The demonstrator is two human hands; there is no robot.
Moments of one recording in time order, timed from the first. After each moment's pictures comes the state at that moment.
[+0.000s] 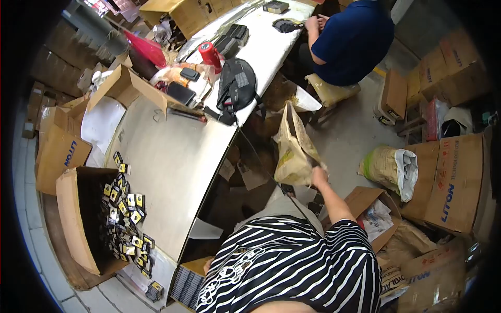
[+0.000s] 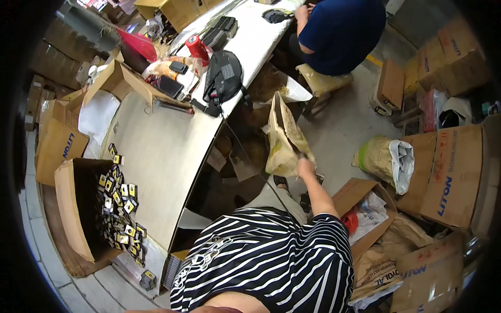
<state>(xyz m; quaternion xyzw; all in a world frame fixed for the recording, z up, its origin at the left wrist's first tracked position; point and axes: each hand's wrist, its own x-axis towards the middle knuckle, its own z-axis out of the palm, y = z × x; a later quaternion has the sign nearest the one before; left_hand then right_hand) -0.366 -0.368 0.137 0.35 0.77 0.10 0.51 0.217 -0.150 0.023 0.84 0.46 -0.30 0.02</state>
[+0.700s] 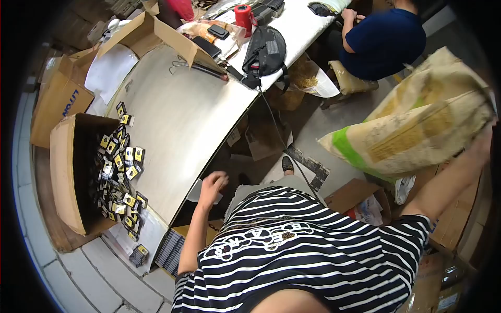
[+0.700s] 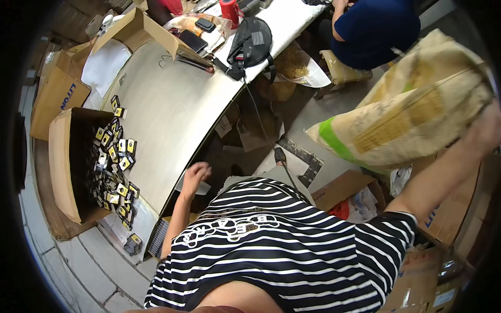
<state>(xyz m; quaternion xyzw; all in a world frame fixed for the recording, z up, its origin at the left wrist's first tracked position) -0.286 -0.189 0.191 0.42 0.60 0.28 0.62 0.319 -0.122 0.599 0.53 0.66 0.14 -0.52</state>
